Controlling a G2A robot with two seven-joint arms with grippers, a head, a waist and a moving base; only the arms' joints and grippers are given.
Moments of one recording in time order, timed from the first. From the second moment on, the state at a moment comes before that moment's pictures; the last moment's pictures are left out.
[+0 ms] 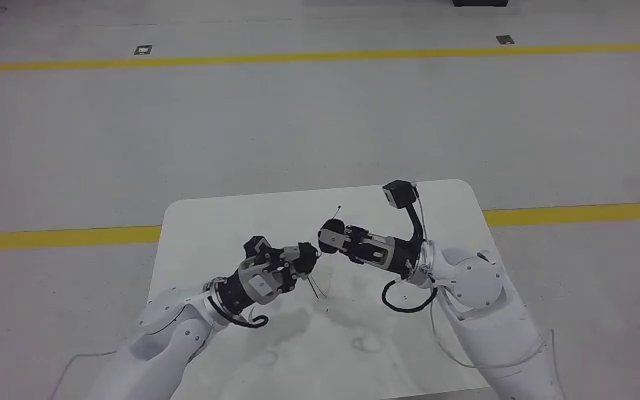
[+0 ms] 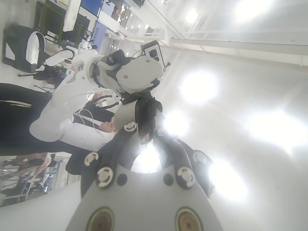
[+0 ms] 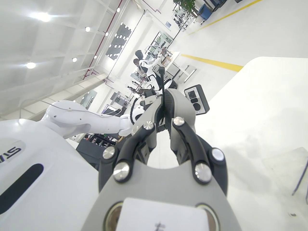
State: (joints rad) left arm 1.50 -1.03 -1.14 -1.94 -1.15 0.19 -0.65; right arm -1.39 -1.17 1.30 -1.91 0.10 -0.34 0.85
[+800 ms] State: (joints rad) left arm 1.49 -1.03 -1.13 -1.93 -1.09 0.19 -0.65; right arm -1.37 -1.17 1.29 -1.84 0.16 -0.34 0.86
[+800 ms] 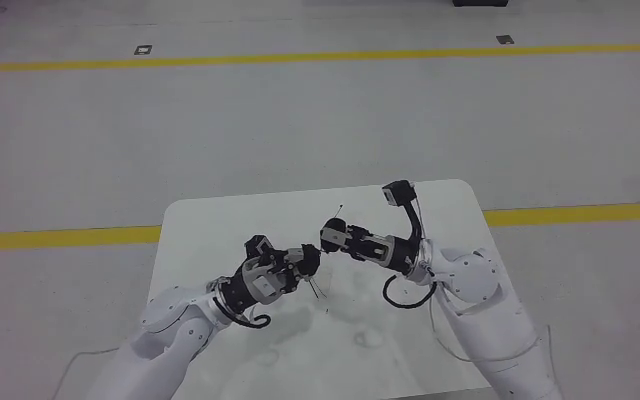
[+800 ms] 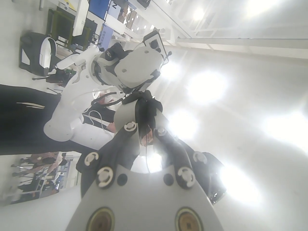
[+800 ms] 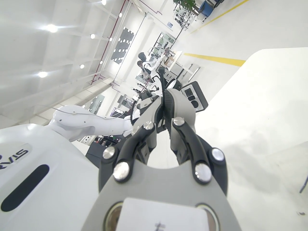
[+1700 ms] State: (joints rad) left arm 1.48 -1.03 -1.16 -1.94 -0.94 0.18 -0.65; right arm -1.39 -1.16 1.36 -1.84 0.22 -0.34 0.91
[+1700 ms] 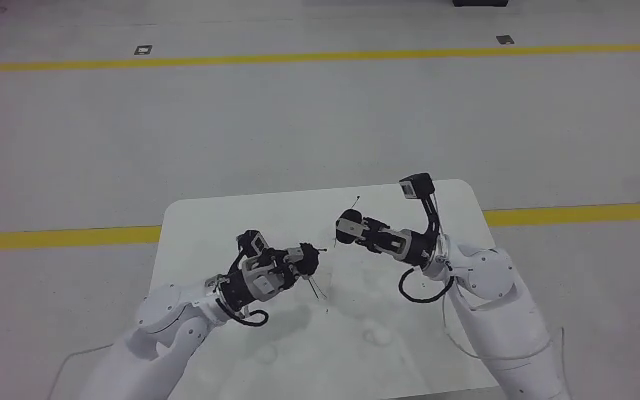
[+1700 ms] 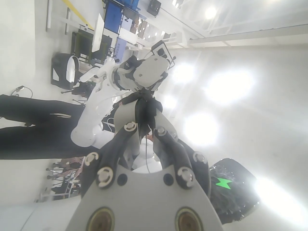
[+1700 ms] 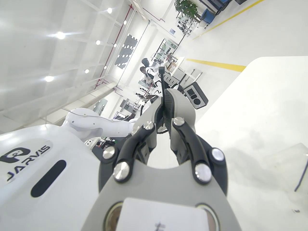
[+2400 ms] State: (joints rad) left arm 1.42 -1.02 -1.13 -1.83 -0.58 -0.18 -0.85; right arm -1.45 -1.18 1.36 -1.95 -0.01 -0.34 0.69
